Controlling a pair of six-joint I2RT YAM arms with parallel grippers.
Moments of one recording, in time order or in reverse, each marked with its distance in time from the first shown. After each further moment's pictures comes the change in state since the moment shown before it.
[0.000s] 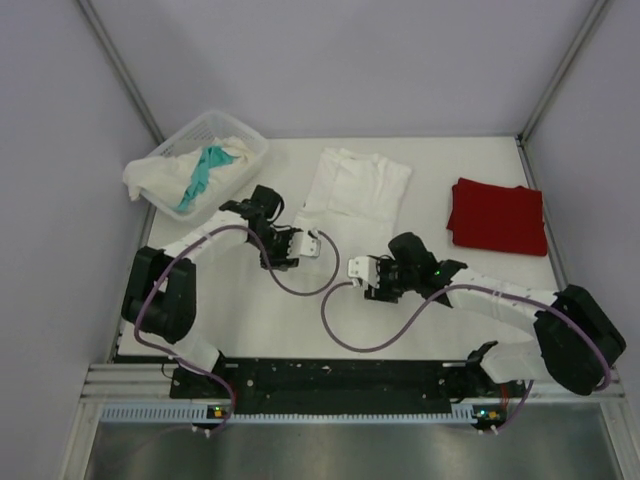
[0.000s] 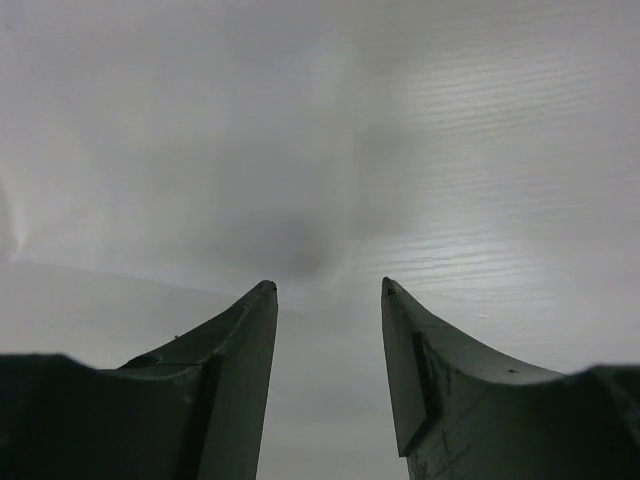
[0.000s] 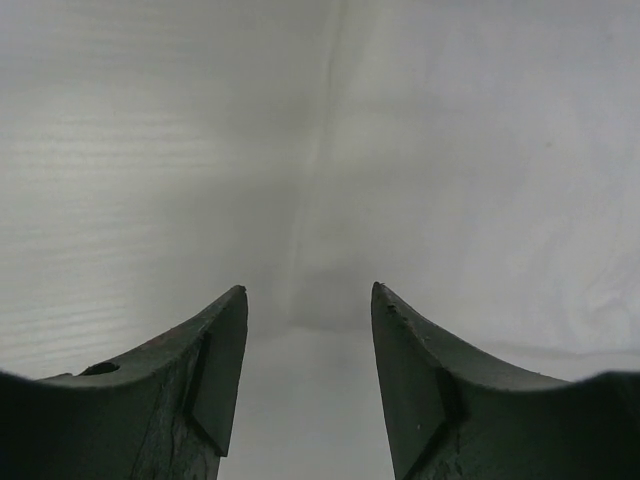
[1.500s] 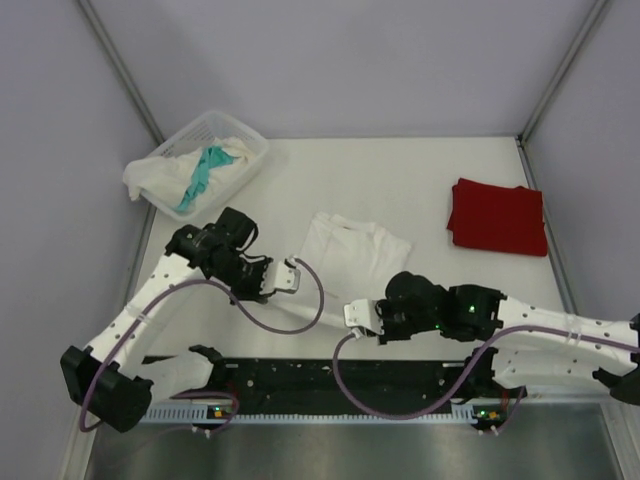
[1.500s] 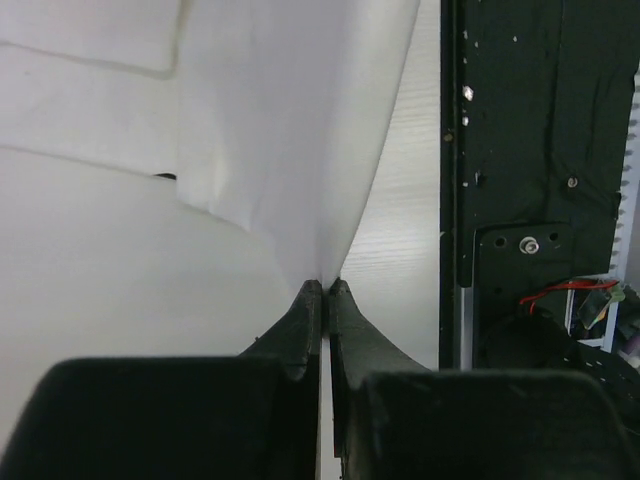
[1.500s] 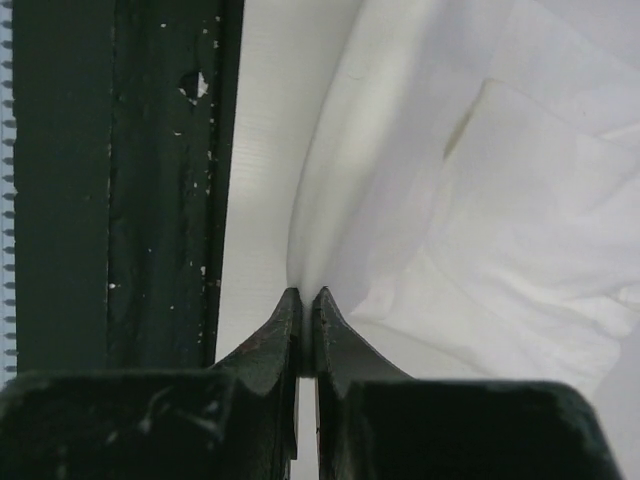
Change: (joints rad) left arm -0.082 -0.514 -0.095 -0.510 0.040 -0.104; right arm 0.539 -0.326 0.162 -0.523 0.203 0.251
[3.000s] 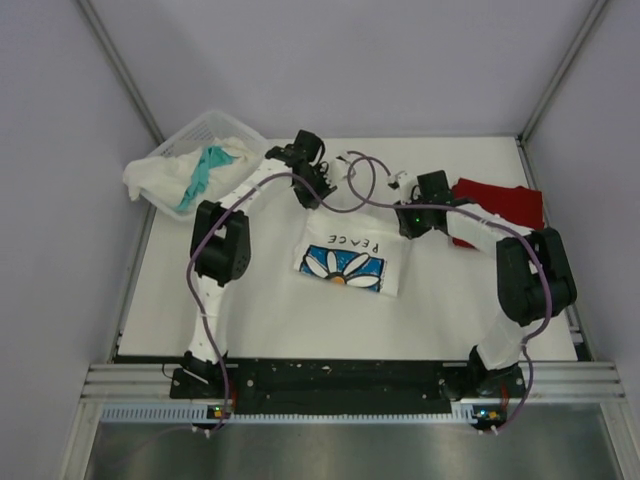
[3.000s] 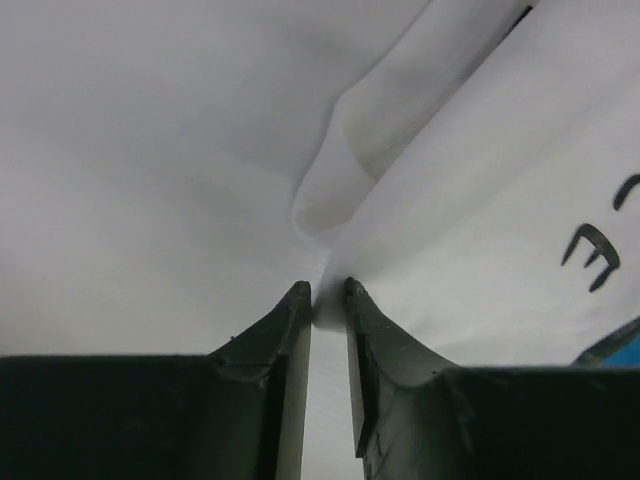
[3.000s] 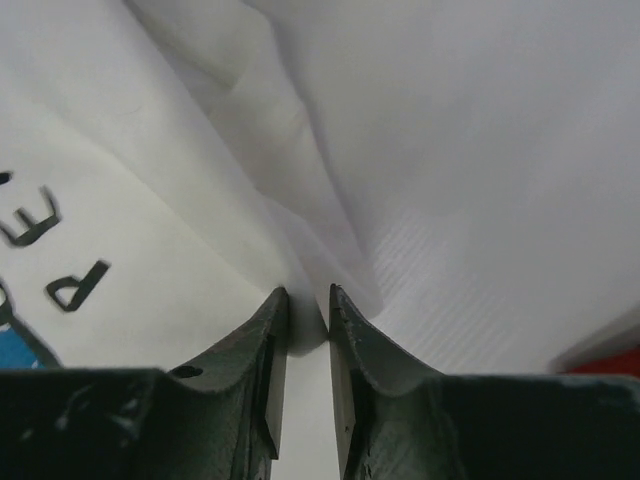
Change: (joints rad) left arm 0.027 1.100 0.917 0.435 -0.259 -0.463; right arm -0.945 0.737 0.260 0.388 -0.114 0.238
